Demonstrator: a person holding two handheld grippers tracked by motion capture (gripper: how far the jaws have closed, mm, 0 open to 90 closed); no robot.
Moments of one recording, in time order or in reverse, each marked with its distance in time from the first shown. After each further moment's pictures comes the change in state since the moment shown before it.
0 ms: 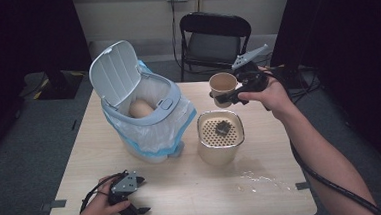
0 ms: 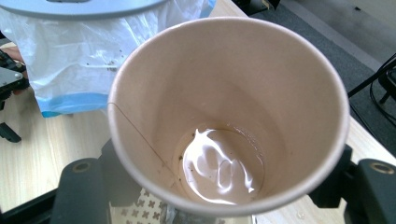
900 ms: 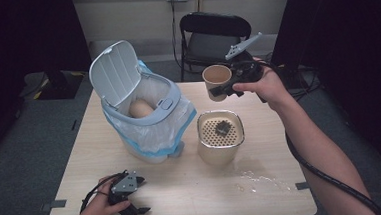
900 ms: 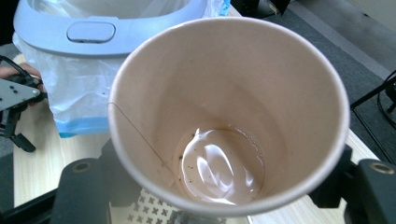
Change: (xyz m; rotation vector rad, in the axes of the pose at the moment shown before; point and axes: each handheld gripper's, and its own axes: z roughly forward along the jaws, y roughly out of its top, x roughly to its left) left arm 0.000 0.000 0.000 0.000 0.000 0.000; right arm 0.001 0.030 -0.002 0.001 0.031 -0.009
